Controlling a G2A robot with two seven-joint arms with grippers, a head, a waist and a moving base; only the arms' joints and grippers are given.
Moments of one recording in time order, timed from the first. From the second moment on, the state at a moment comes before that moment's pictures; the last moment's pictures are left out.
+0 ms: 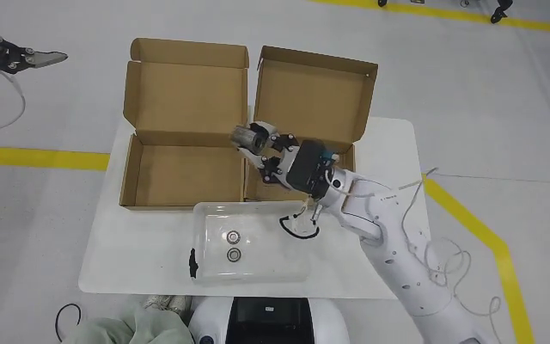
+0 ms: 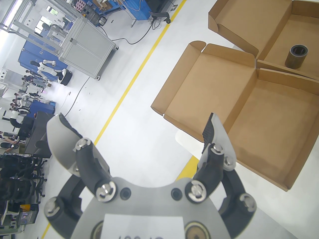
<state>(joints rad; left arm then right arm) 0.56 -0.16 -1.11 -1.50 0.89 -0.82 -0.11 -1.07 -1.32 1.00 -1.80 -1.23 -0.56 -0.04</state>
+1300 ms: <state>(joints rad) 0.56 -0.16 -1.11 -1.50 0.89 -0.82 -0.11 -1.19 -1.31 1.07 -1.82 -1.28 -0.54 -0.17</state>
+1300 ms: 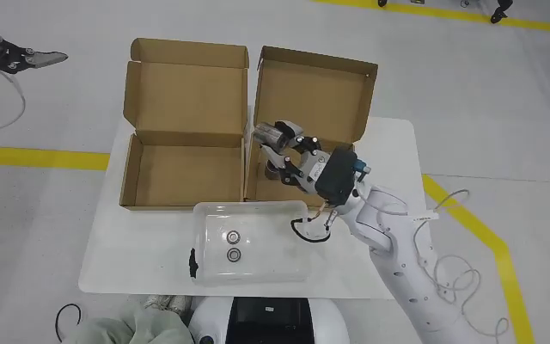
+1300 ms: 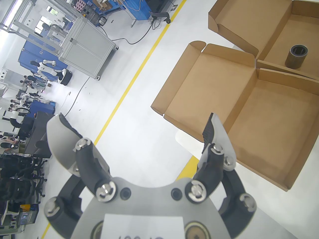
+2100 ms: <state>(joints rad) 0.56 -0.16 -1.11 -1.50 0.89 -0.82 -0.11 -1.23 -1.31 1.06 -1.69 -1.31 -0.24 0.46</state>
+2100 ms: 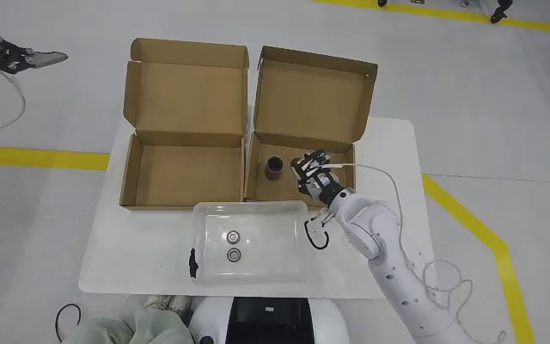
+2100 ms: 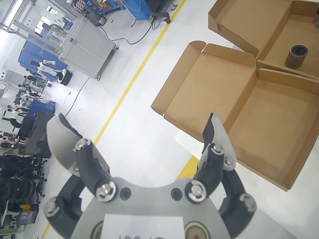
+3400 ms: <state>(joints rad) 0.56 -0.16 -1.11 -1.50 0.89 -0.82 -0.11 -0.95 -1.40 0.87 -1.31 -1.19 -0.16 0.69</state>
